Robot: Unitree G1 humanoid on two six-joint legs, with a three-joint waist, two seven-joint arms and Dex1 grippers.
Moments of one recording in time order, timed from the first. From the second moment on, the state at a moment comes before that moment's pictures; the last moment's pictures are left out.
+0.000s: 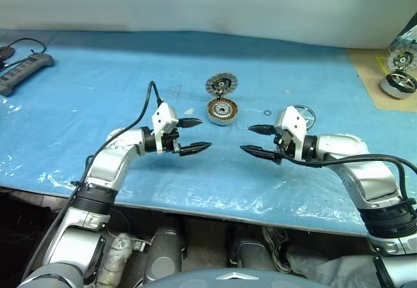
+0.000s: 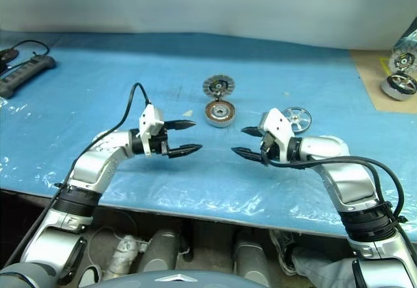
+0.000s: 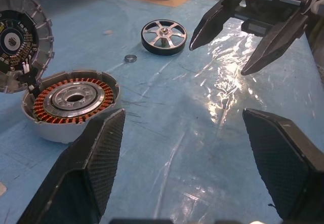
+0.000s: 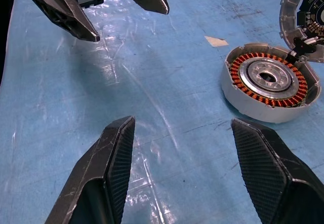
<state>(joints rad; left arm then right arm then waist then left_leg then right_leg) -0.47 0.42 -0.14 0.08 -0.35 0.25 -1.07 -0.31 -0.71 0.08 -0.29 0.36 0.55 0.92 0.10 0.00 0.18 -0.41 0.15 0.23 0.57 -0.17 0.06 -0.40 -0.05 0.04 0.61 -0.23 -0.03</state>
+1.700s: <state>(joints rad) -0.36 0.40 -0.07 0.03 -0.34 0.29 -0.94 -1.17 -0.34 0.42 1.02 -0.15 0.02 1.00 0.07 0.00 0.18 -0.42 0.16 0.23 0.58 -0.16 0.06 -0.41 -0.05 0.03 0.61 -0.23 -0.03</state>
